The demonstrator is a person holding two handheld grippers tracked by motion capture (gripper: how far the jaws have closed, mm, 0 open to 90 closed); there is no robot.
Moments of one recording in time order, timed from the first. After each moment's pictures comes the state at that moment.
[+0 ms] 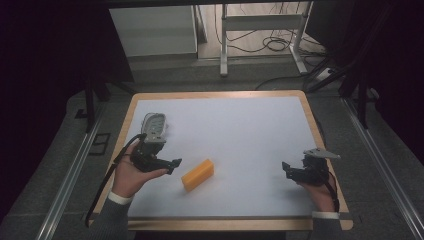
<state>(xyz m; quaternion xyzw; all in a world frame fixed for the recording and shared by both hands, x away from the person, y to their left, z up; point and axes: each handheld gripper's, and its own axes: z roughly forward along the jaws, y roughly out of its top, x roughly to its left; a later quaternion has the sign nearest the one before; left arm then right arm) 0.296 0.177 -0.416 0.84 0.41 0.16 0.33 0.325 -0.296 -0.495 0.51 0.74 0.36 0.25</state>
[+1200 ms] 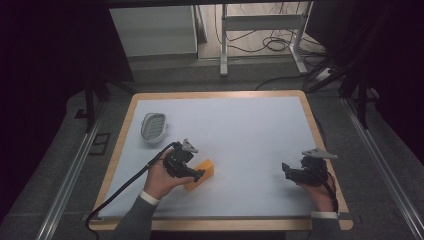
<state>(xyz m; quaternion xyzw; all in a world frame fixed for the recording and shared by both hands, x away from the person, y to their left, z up) 0.316 0.109 -0.466 0.88 0.38 0.11 0.28 0.327 -0.295 -0.501 0.51 0.75 0.34 0.25</state>
